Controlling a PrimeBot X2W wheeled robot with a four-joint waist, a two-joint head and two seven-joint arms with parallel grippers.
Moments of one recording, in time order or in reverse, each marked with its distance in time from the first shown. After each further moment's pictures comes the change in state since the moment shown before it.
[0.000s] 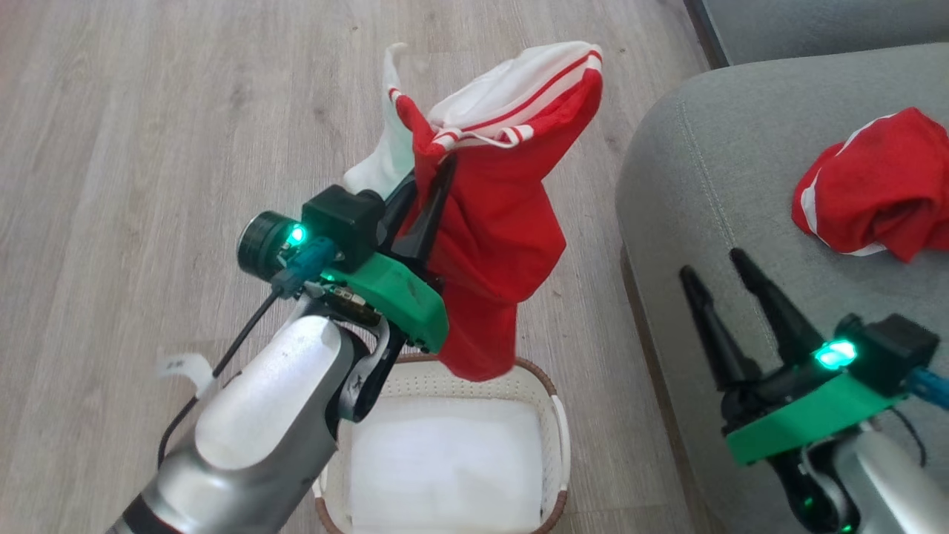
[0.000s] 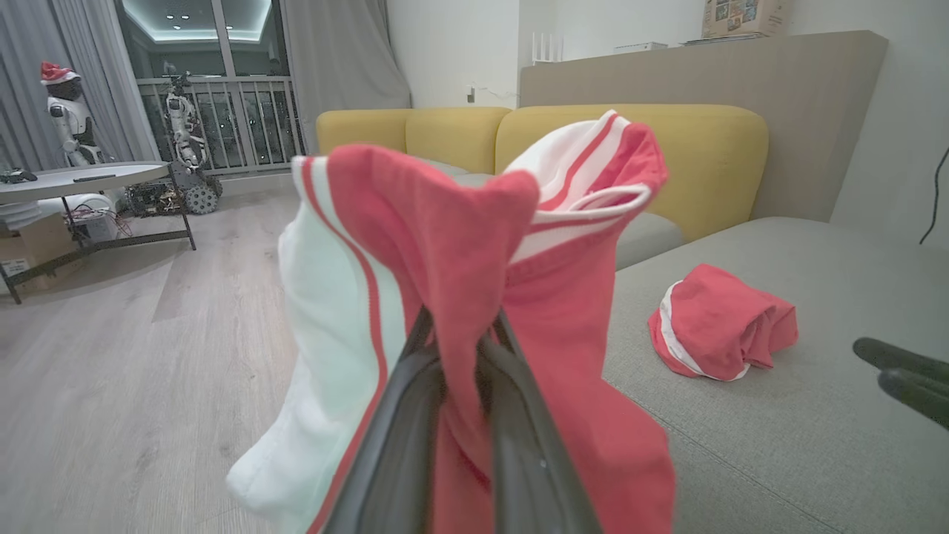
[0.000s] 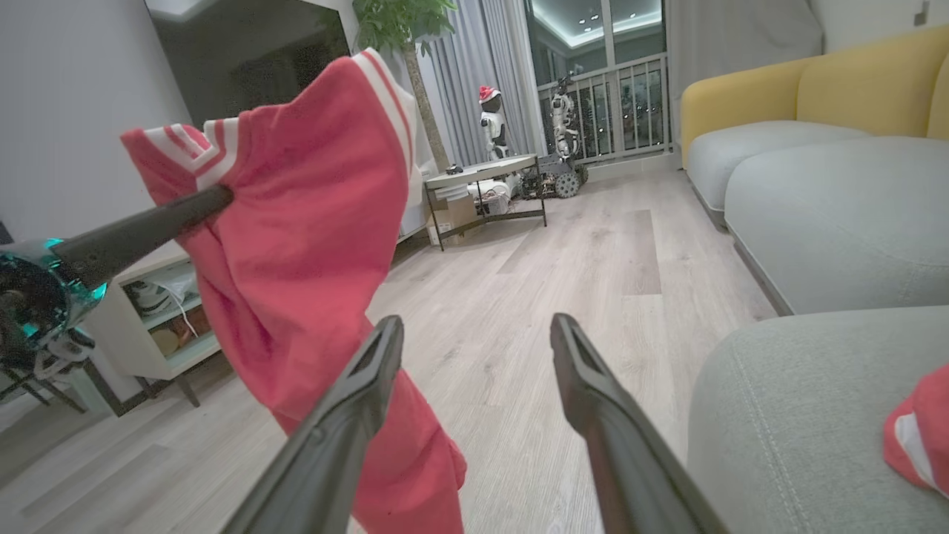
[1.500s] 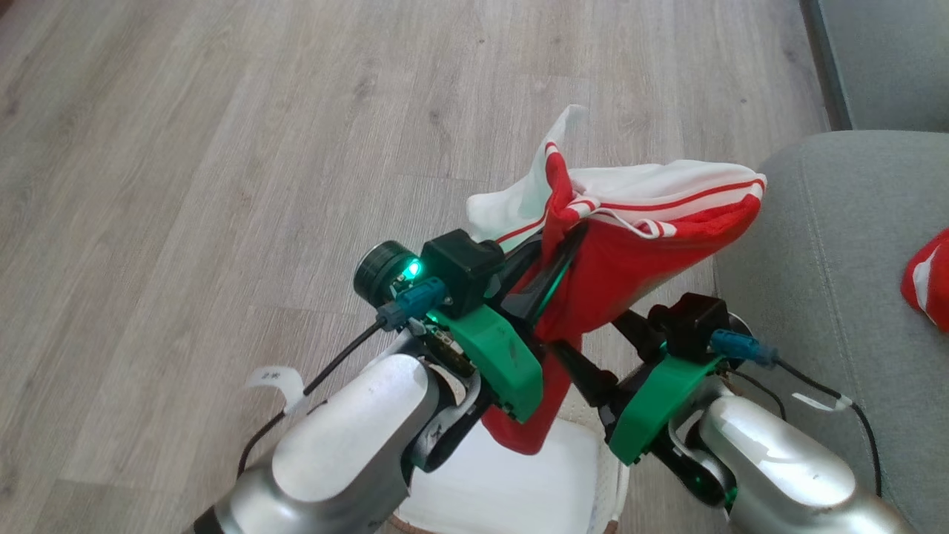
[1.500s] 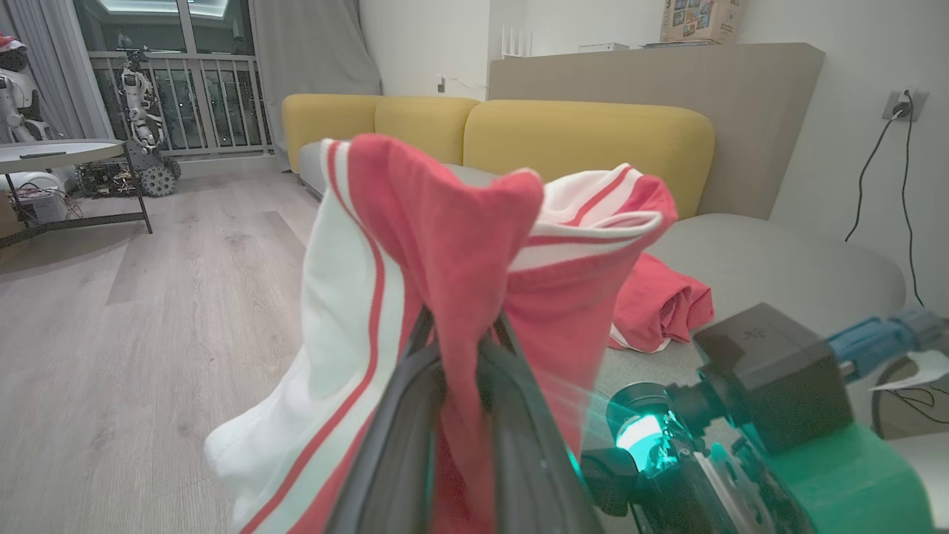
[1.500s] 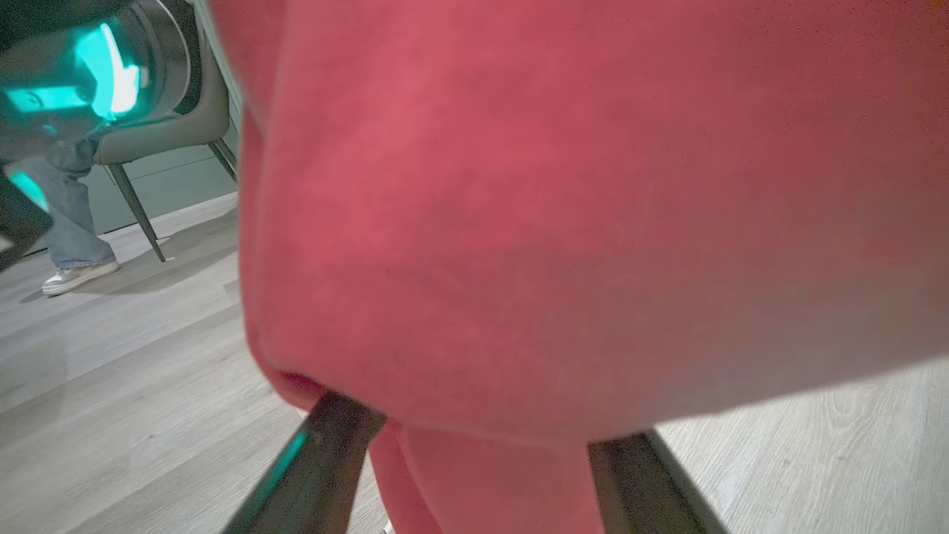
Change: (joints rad) left arm 0.002 -0.087 -0.156 -0.055 -0.046 -0.072 0.060; right arm -0.334 0.052 0.486 0.367 0.044 0.000 0.000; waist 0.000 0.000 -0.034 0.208
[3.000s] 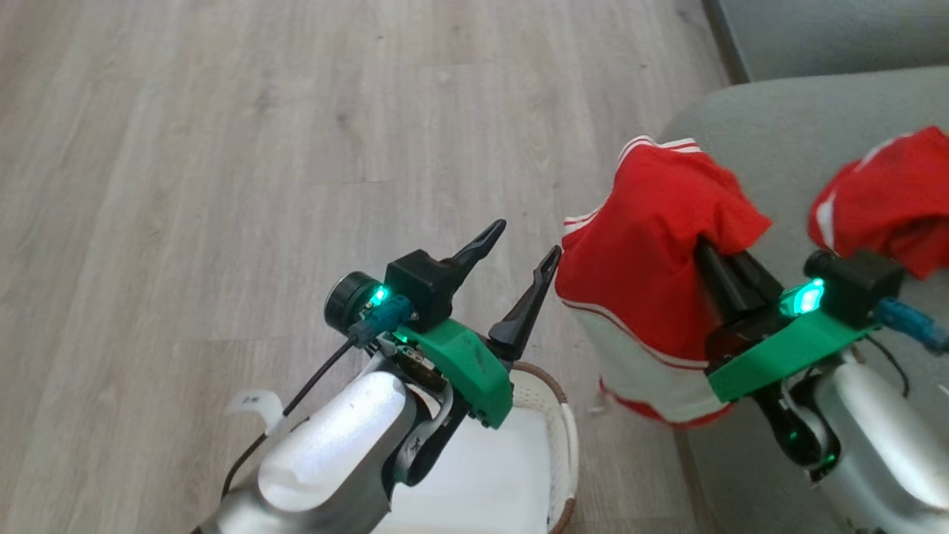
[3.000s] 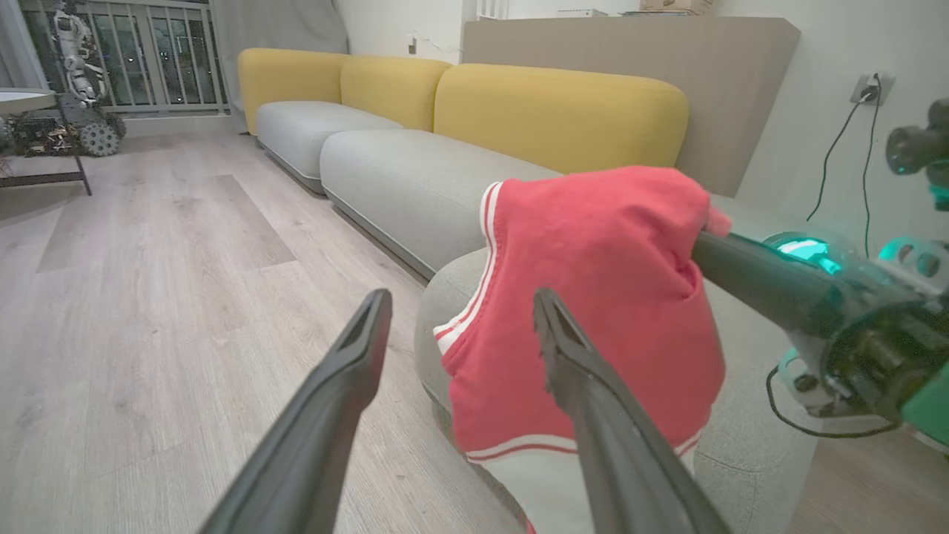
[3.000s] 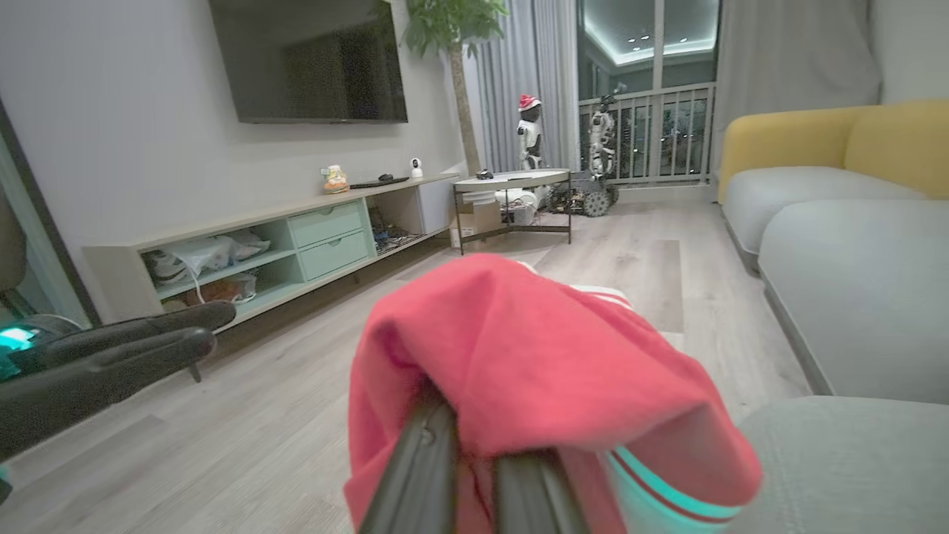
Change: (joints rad) left arm 0.051 0.026 0.011 0.059 -0.036 0.045 -0.055; right arm 0.124 -0.060 -0.367 -0.210 -0.062 0.000 0.000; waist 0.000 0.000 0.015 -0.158
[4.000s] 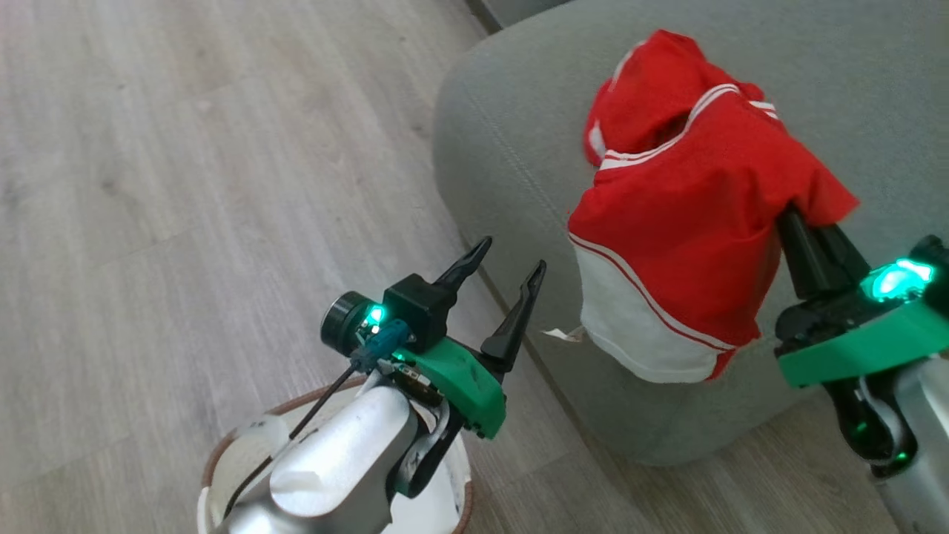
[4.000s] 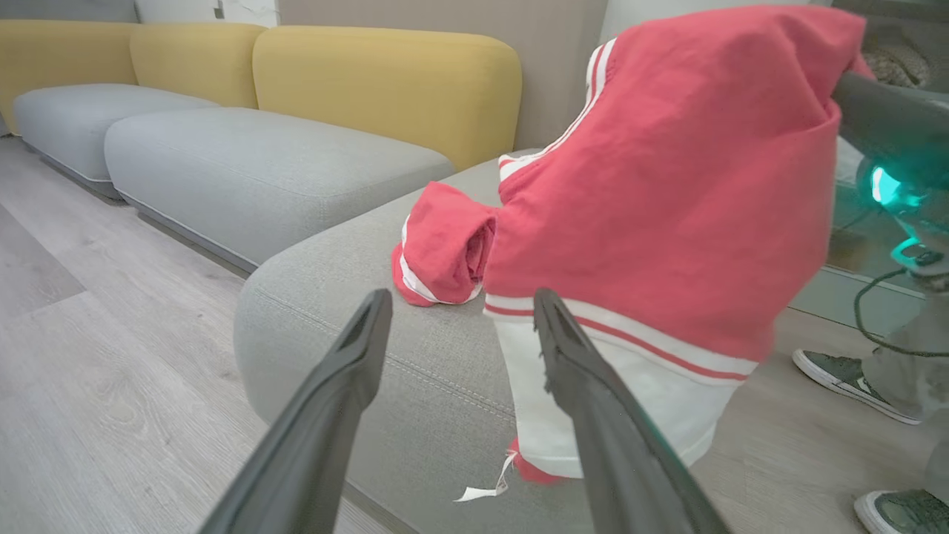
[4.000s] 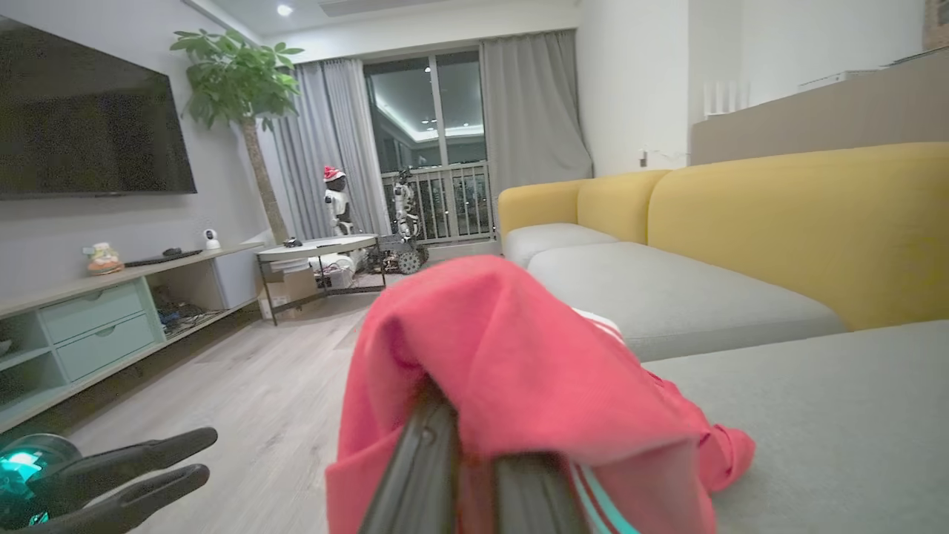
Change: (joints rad) left arm 0.017 -0.023 -0.015 0.115 0.022 0.010 -0.113; right arm 0.075 -0.068 -0.168 -0.170 0.027 0.000 0.000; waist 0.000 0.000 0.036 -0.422
